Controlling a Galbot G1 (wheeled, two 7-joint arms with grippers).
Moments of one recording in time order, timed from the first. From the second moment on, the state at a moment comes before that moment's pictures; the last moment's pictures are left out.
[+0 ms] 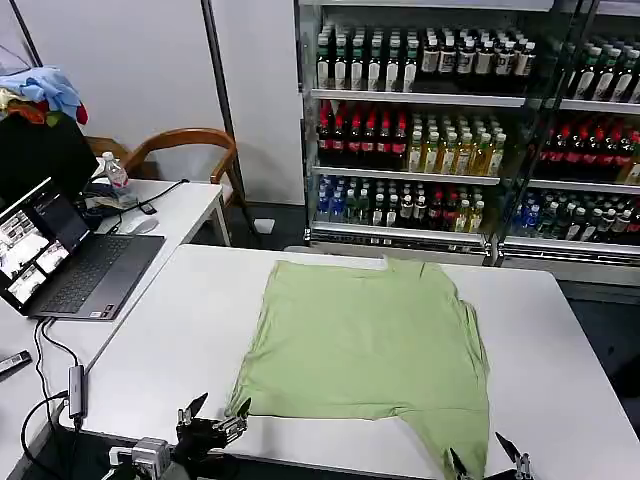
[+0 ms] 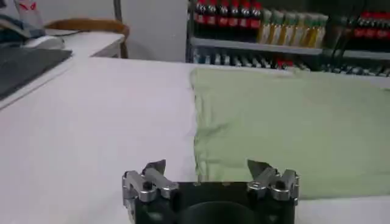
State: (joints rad) left arm 1.64 -1.03 -0.41 -2.21 -0.58 0.45 -0.28; right arm -2.07 1.08 0.67 2.20 0.26 -0.16 0.05
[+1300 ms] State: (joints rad) left arm 1.60 -1.03 -0.31 -2.14 -0.50 0.47 -0.35; right arm -2.09 1.10 0.65 2.17 0.37 -0.13 0.03
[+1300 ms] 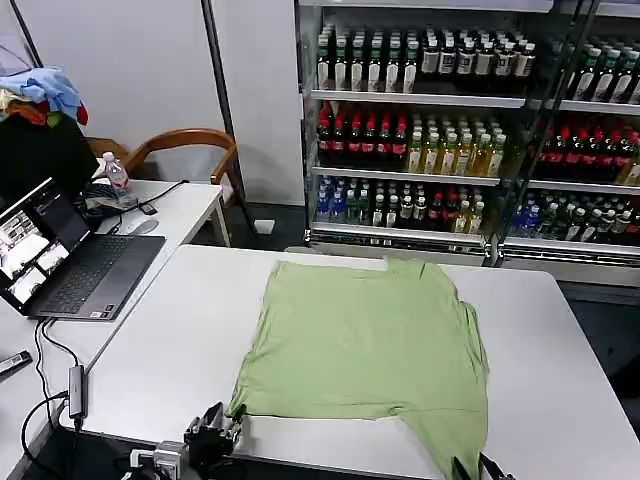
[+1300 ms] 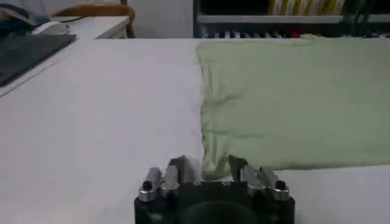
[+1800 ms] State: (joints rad) left arm 1.58 -1.02 -0.31 -2.16 -0.47 0.44 -0.31; right arm -2.03 1.09 0.65 2.21 0.41 -0.15 0.05
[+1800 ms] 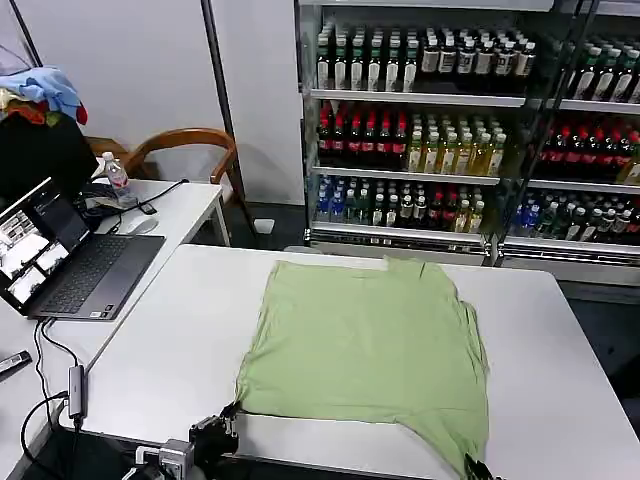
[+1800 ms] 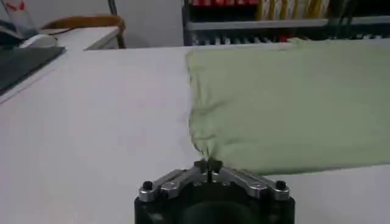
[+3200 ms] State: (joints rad) left arm 1.11 -1.07 -0.22 -1.81 -0.69 0.40 -0.19; right arm -1.29 1.04 0.49 1.86 0.46 -0.23 0.07
